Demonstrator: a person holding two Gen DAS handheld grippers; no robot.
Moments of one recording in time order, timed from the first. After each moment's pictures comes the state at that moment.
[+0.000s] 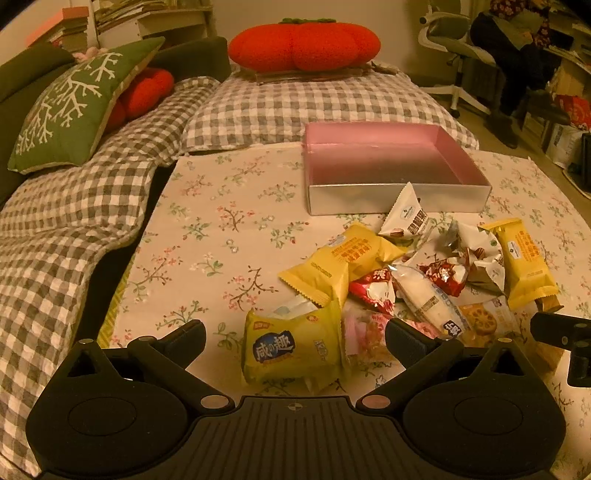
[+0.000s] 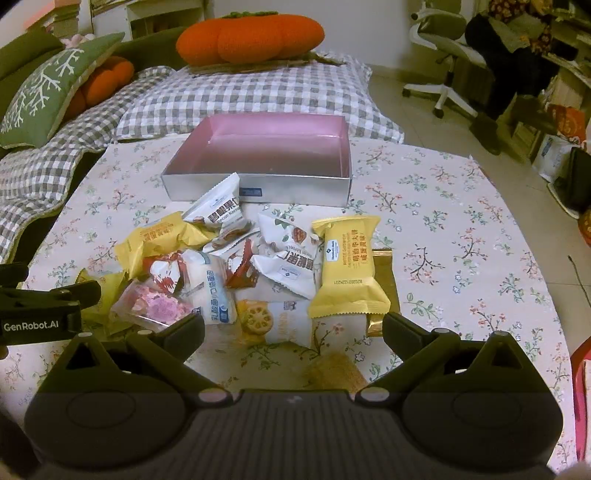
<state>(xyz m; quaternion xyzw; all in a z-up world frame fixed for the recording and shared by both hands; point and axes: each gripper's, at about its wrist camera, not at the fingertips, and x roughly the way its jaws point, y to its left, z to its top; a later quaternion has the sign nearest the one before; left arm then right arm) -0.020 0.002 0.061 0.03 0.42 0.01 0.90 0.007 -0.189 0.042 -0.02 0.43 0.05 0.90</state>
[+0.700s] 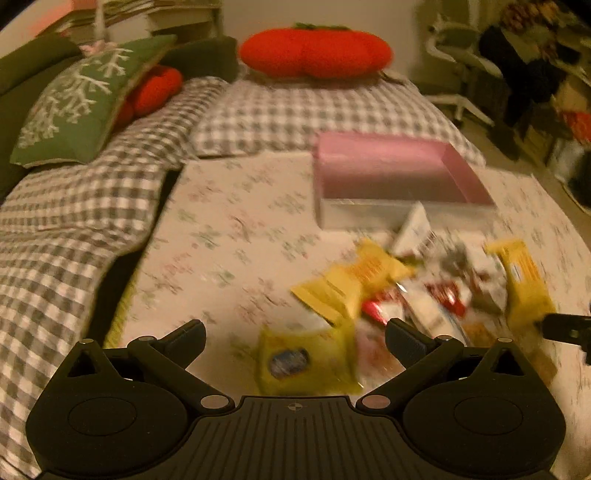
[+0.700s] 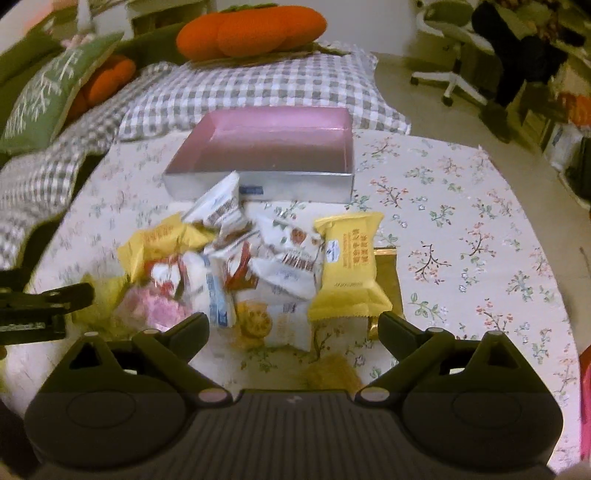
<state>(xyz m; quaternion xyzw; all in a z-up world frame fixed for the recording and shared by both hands) -0.011 0.026 0.079 0.01 0.42 0.01 0.91 0.022 -0.211 0.050 0.03 0.44 0.07 0.90</state>
